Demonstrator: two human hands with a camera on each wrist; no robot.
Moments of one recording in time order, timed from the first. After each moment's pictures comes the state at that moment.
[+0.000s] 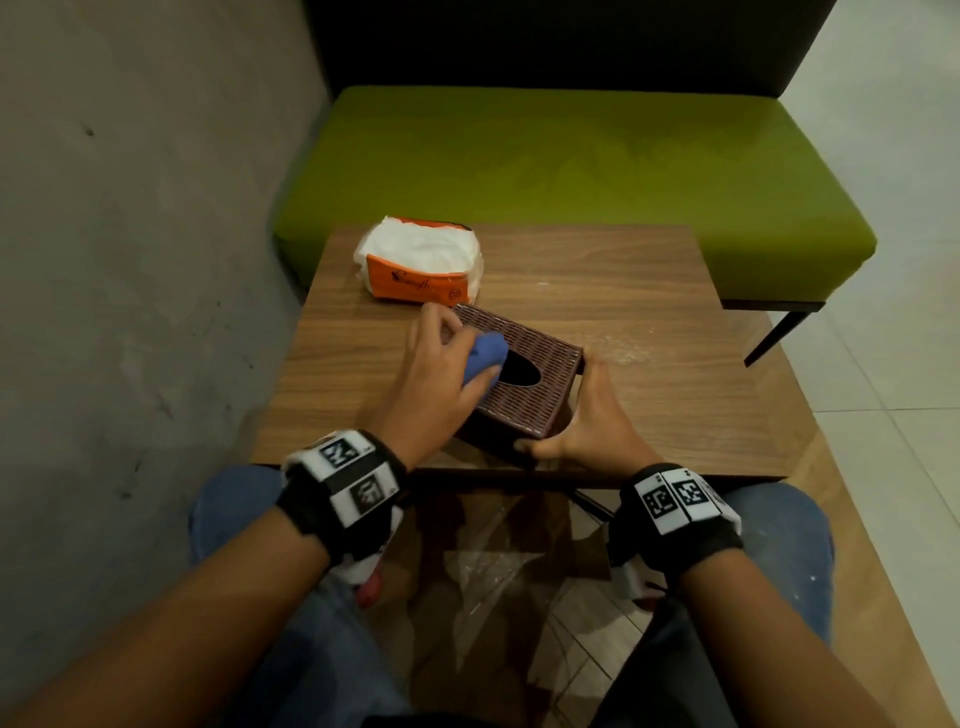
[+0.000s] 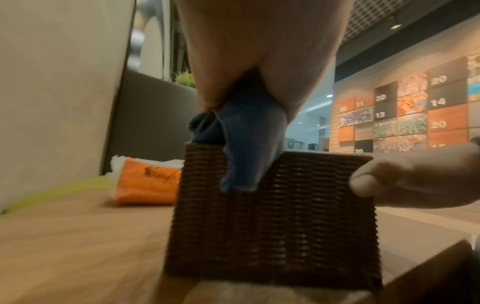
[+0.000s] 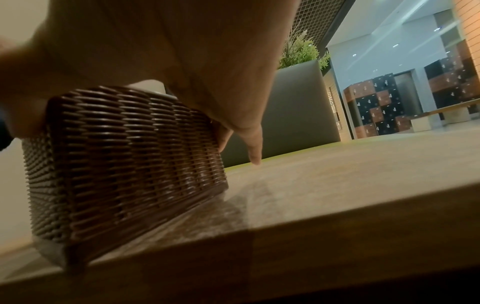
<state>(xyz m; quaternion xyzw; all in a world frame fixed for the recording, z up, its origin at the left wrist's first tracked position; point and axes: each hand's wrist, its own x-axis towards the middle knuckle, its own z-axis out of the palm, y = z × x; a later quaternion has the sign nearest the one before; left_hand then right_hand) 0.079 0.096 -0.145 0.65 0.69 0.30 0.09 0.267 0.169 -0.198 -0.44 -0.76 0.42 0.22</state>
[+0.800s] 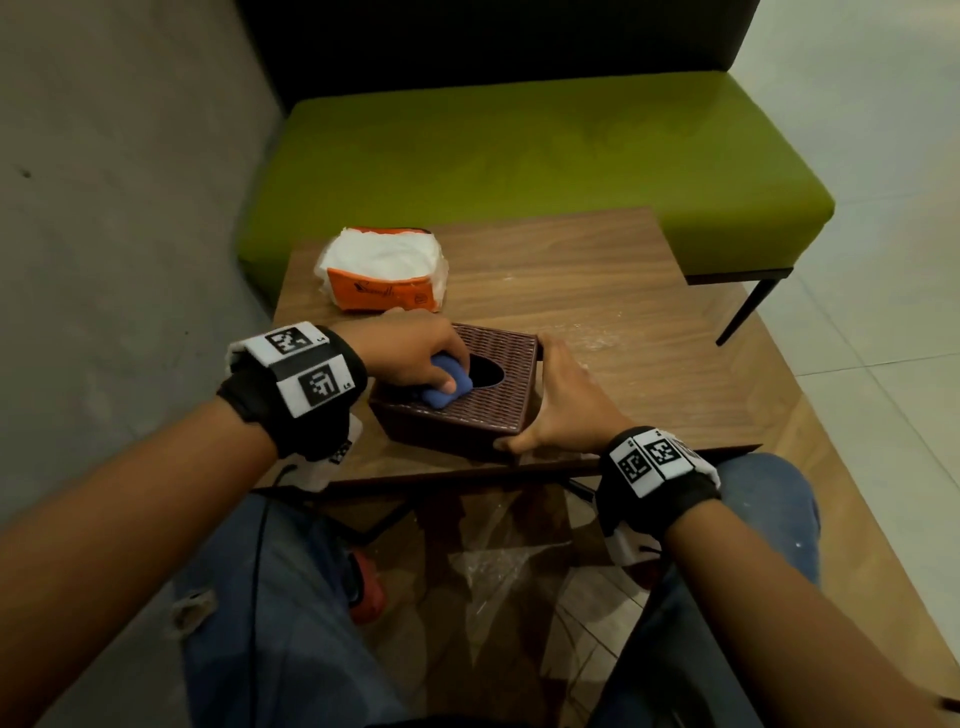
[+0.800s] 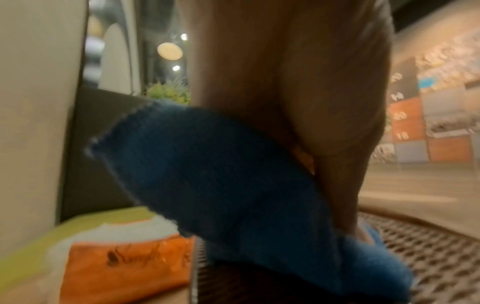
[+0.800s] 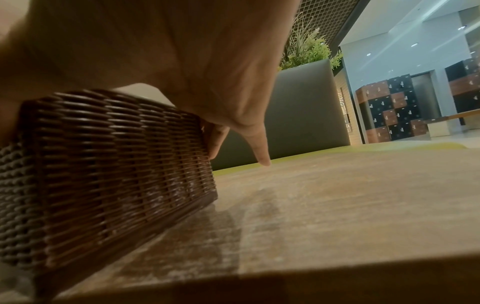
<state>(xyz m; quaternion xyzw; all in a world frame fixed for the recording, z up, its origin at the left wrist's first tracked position) 0.061 0.157 -0.091 0.79 0.56 -0.13 0.20 0.268 0.179 -0.181 -0.44 -0.80 0.38 0.13</state>
